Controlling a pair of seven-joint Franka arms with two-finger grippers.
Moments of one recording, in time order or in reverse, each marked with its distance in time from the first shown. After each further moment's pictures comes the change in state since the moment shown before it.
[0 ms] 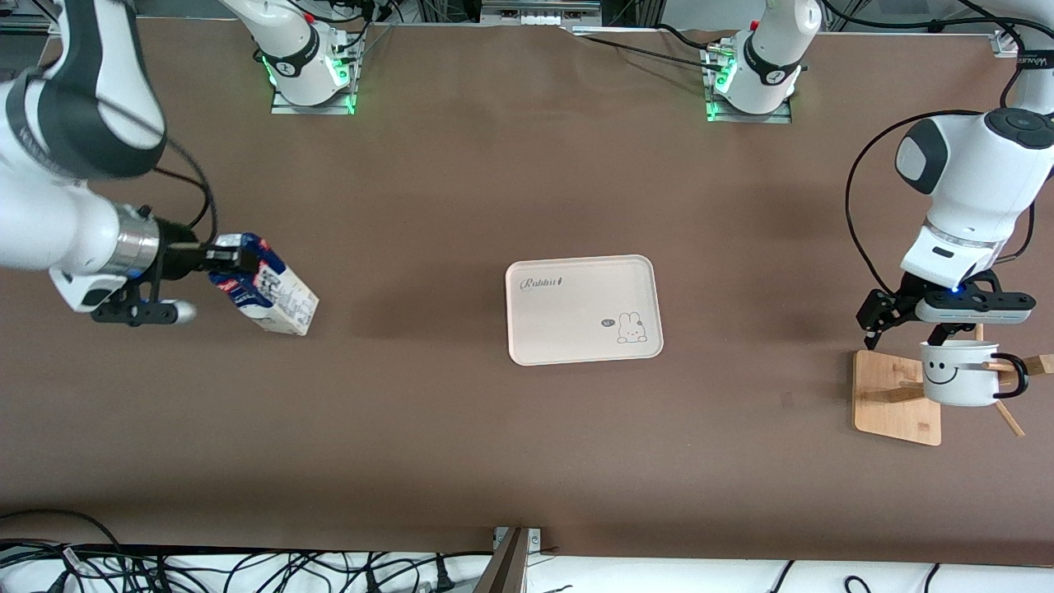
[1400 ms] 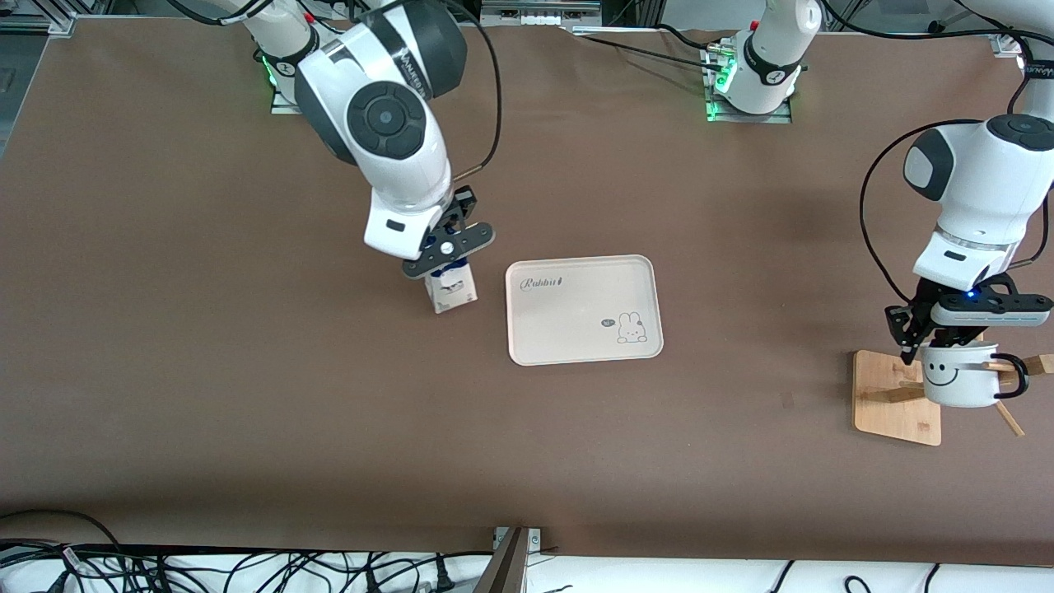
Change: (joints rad) left arm 0.024 0.036 0.024 0.000 0.056 0.109 0.002; right arm 0.436 0.206 0.111 0.253 -0.273 -0.011 0.002
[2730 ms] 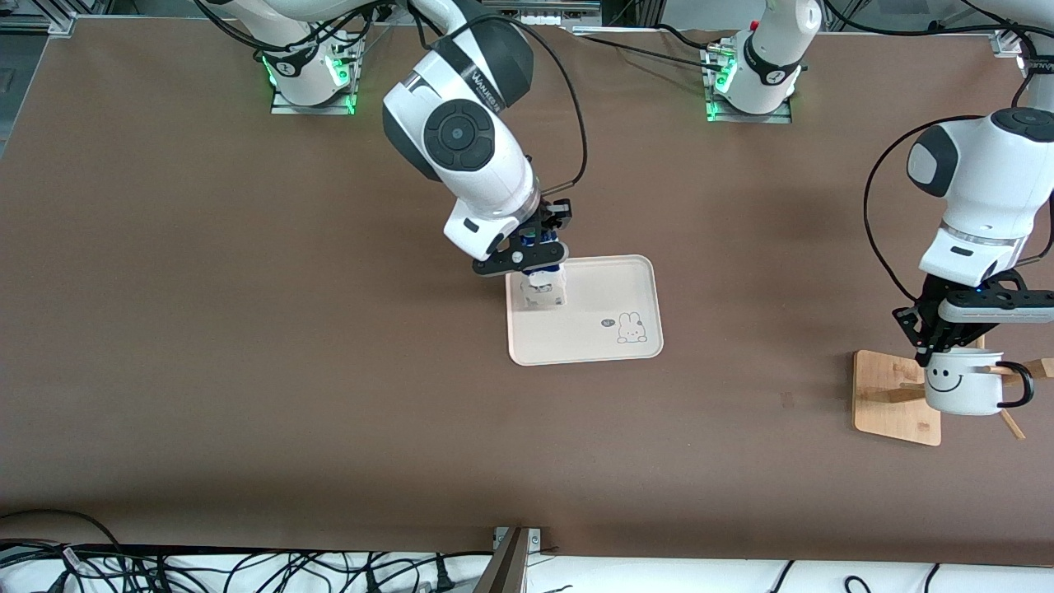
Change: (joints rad) left arm -0.005 -0.022 -0.007 0.002 0.000 0.013 0.000; right arm 0.147 0.176 -0.042 0.150 0.219 0.173 0.464
